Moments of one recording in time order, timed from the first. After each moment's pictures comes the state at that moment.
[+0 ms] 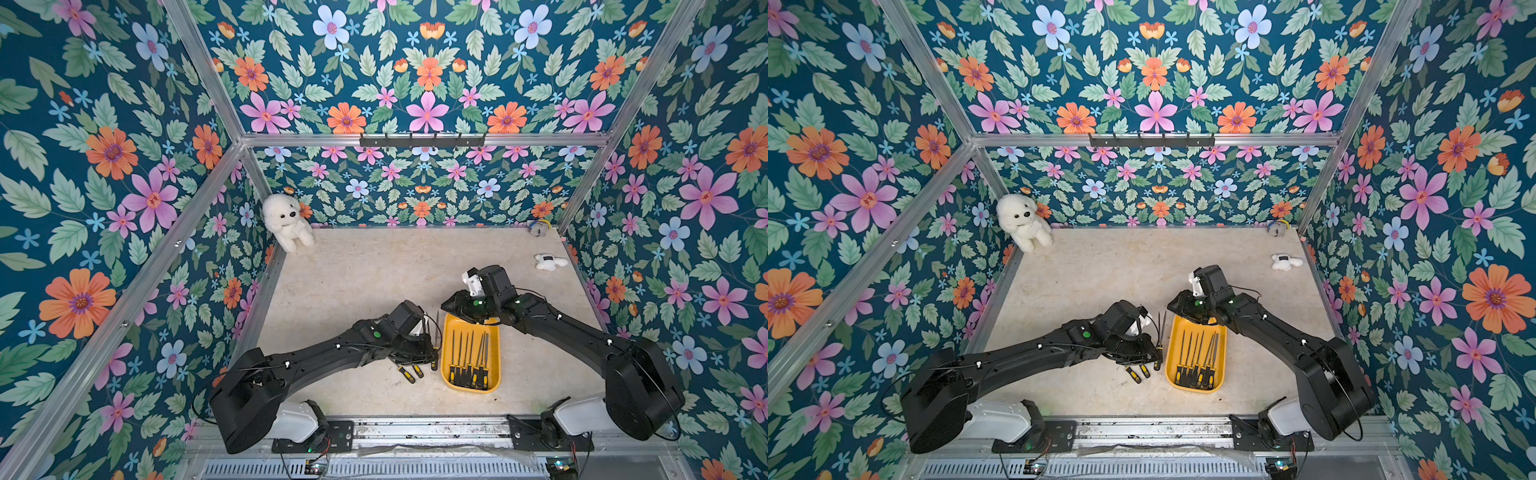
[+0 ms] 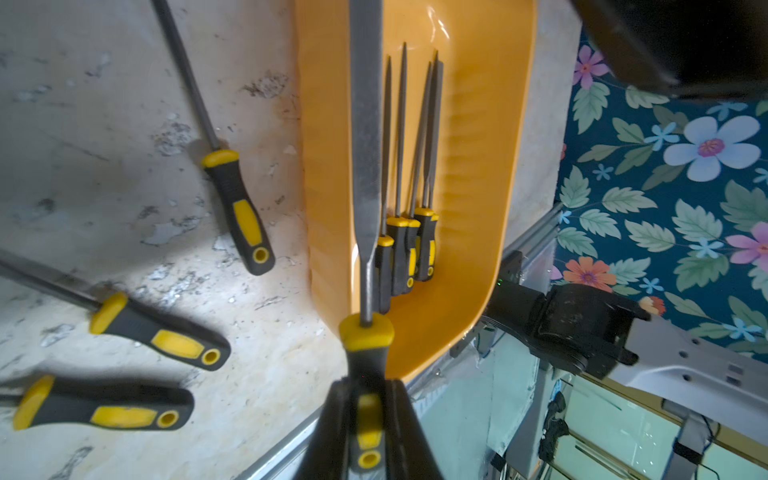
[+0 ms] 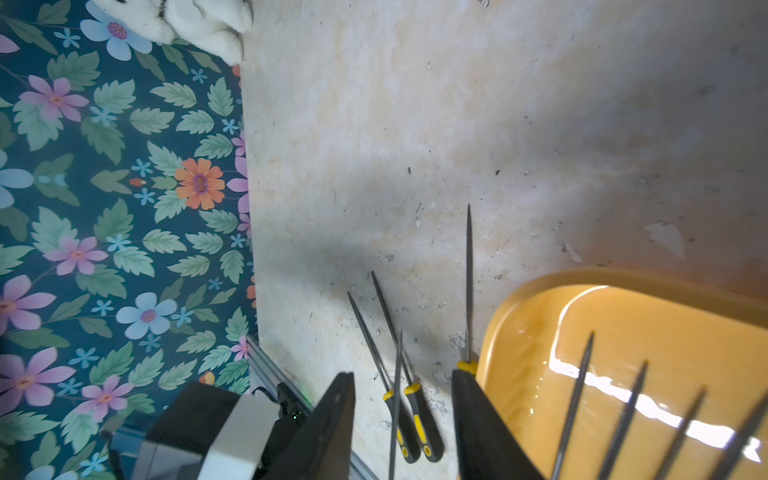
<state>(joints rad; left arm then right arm) -0.95 1.37 0.83 -0.35 0.42 -0.91 0.55 1.45 0.89 -0.23 -0.48 0.84</state>
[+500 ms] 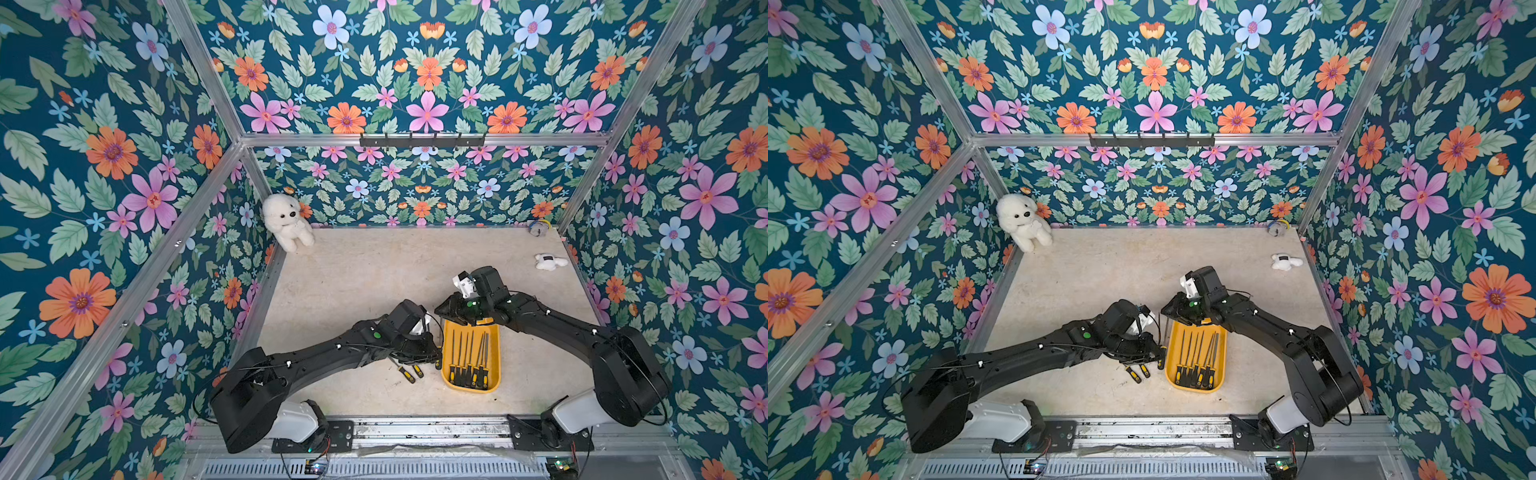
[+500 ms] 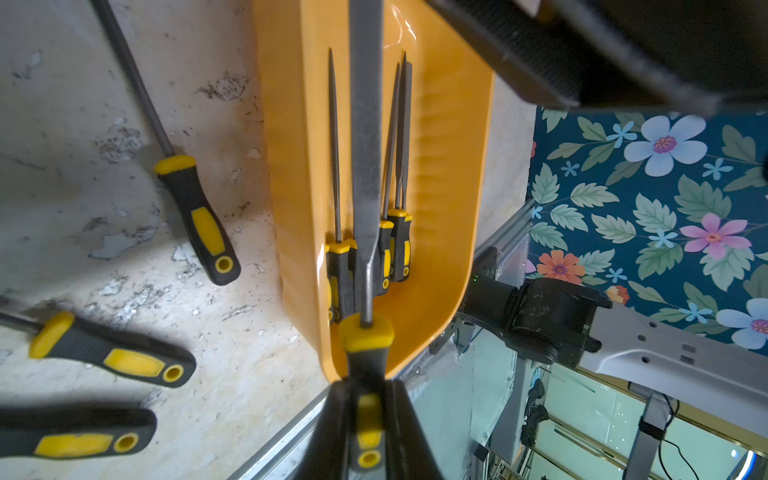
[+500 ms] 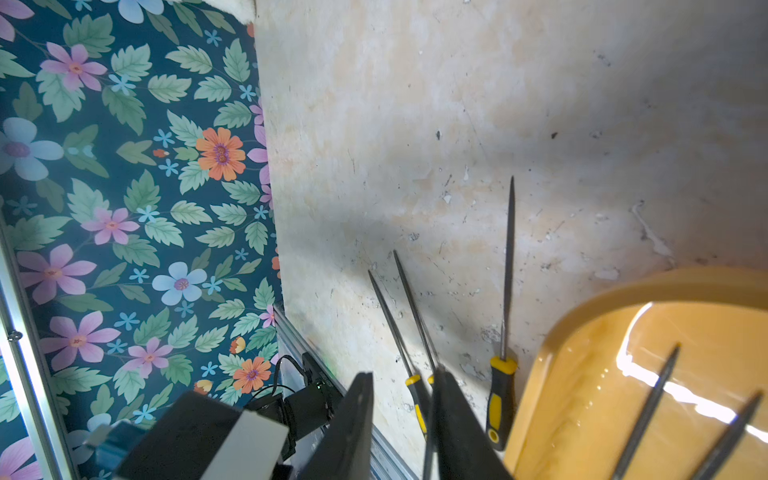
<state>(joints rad) -0.95 1.38 0.81 -0.29 0.45 -0.94 0.57 1.51 0.89 -0.19 -0.57 0.86</state>
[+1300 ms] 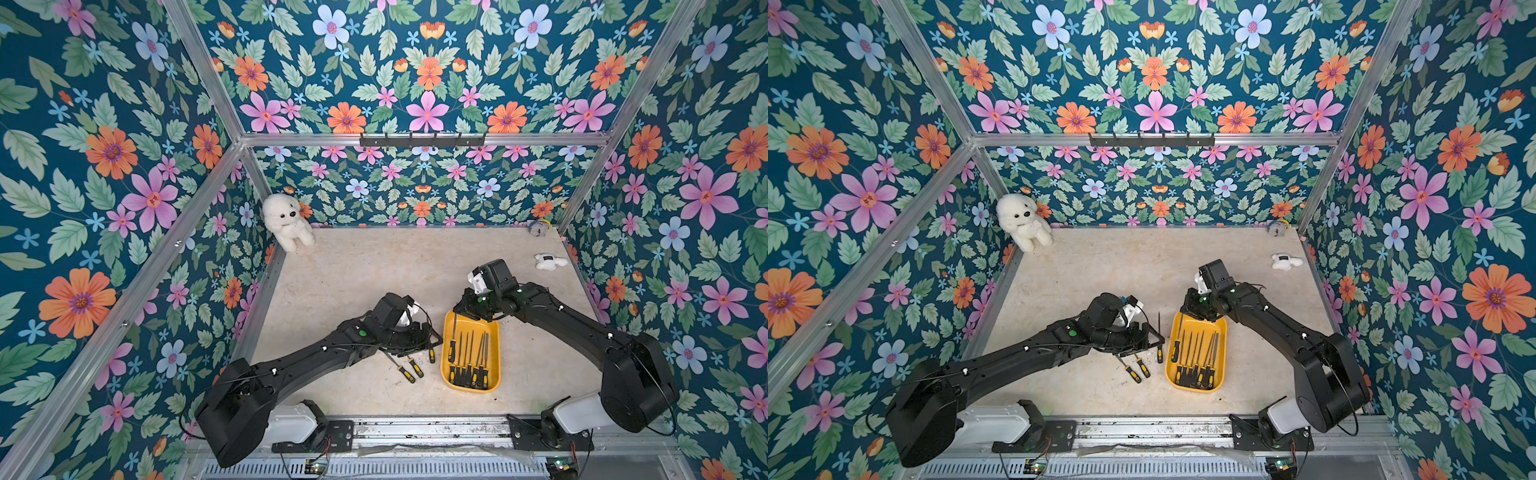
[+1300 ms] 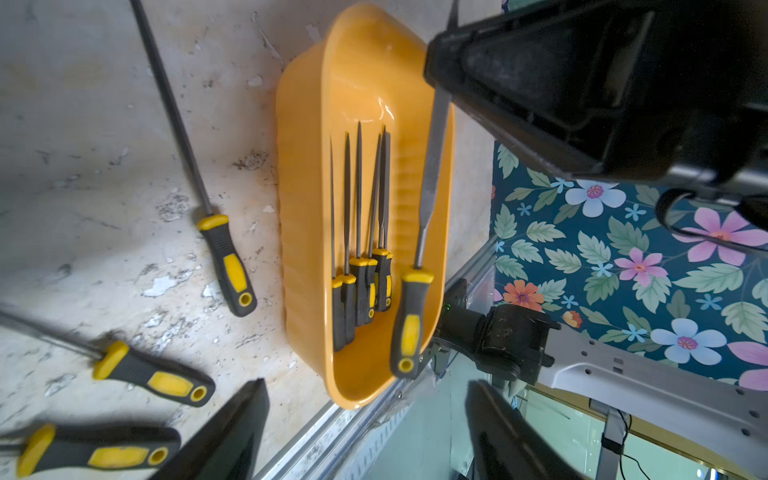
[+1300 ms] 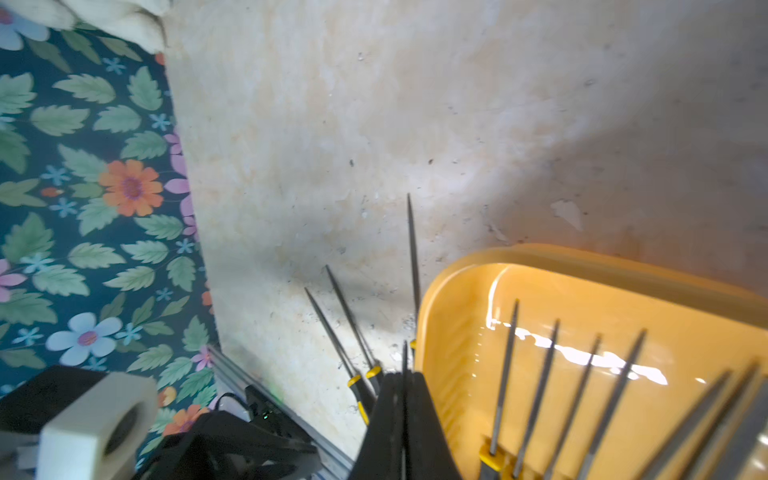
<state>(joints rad) -0.82 1.28 0.74 -0.21 0.48 -0.94 0.51 1.47 1.01 -0.54 -0.38 0.73</state>
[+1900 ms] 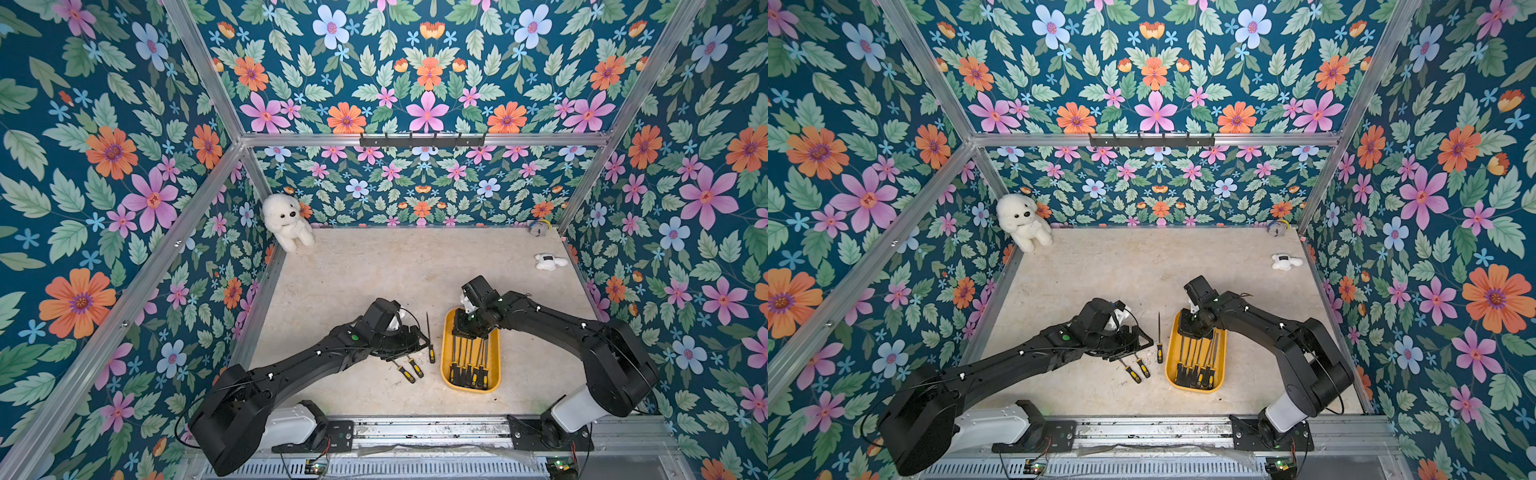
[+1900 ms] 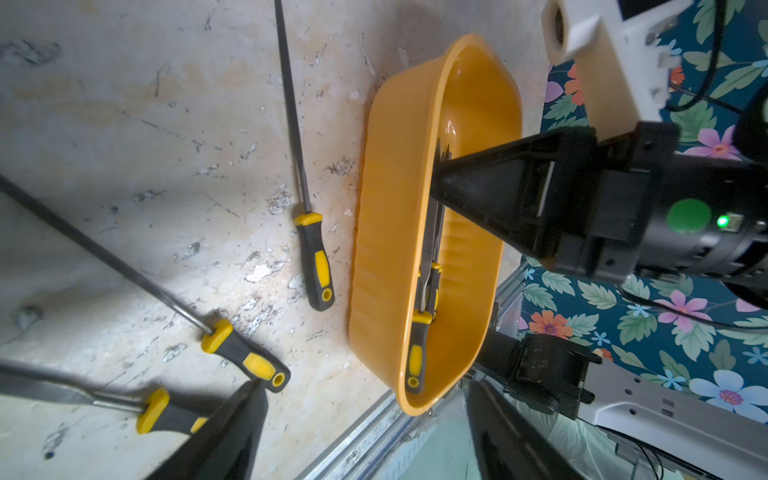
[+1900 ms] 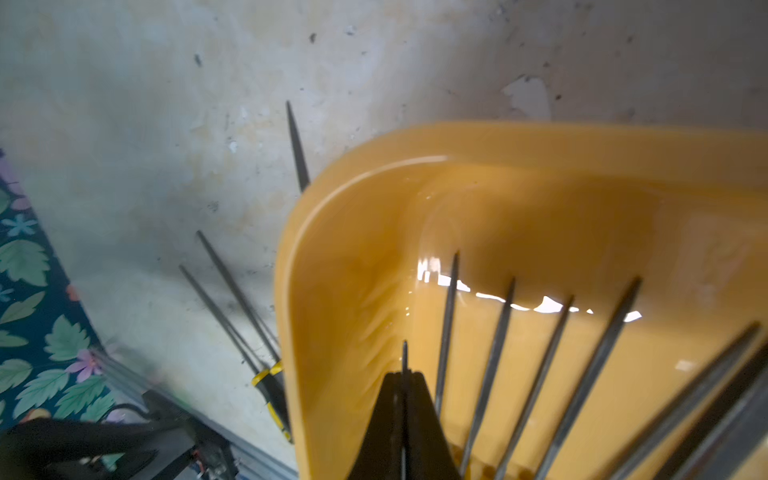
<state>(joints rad) -0.78 1.24 0.65 -0.22 0.44 -0.94 0.62 1.58 0.93 -0.55 -0.27 0.75</state>
